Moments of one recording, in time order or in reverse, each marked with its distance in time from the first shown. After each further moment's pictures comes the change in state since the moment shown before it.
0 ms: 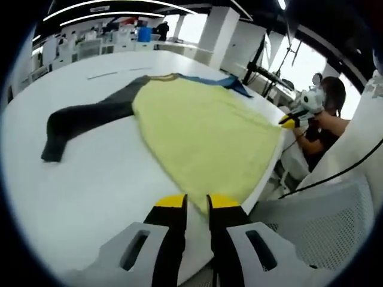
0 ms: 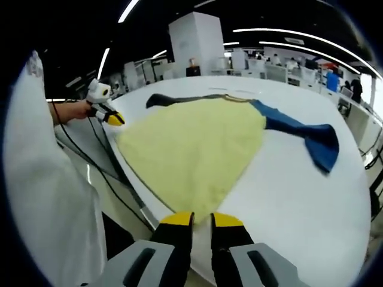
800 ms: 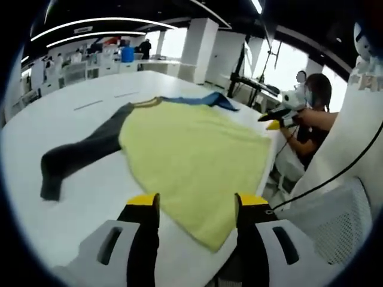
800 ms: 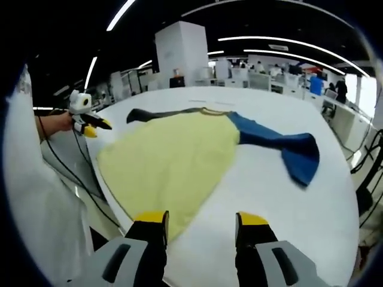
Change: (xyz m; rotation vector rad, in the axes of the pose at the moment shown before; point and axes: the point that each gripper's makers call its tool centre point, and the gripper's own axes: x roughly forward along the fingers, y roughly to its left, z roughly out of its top) left arm 0.002 -0.009 0.038 0.101 -0.100 -0.052; right arm 0.002 -0.044 0.027 0.048 -0.077 -0.108
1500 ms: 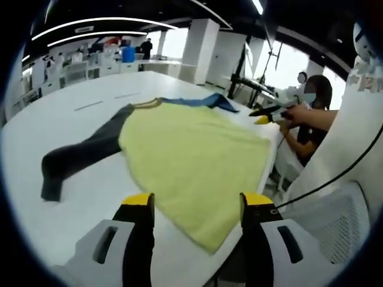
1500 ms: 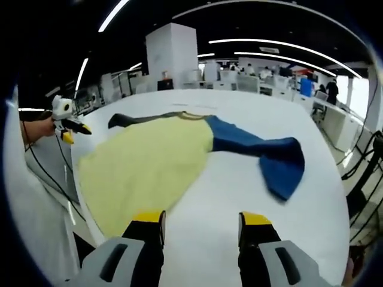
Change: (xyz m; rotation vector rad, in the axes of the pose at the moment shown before) left arm 0.001 -0.001 0.004 -0.004 0.000 0.000; right arm 0.017 -0.050 0.015 0.004 -0.017 -0.076
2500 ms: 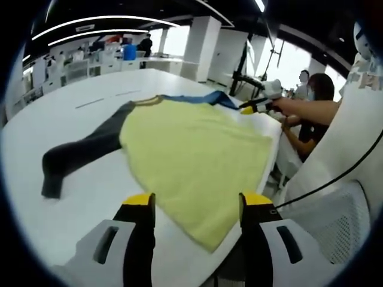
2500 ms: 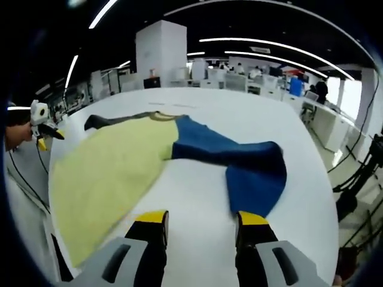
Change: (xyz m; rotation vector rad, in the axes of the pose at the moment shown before) left arm 0.000 0.000 -0.005 -0.003 0.021 0.012; right arm 0.036 -0.067 0.015 -0.004 0.016 -0.092
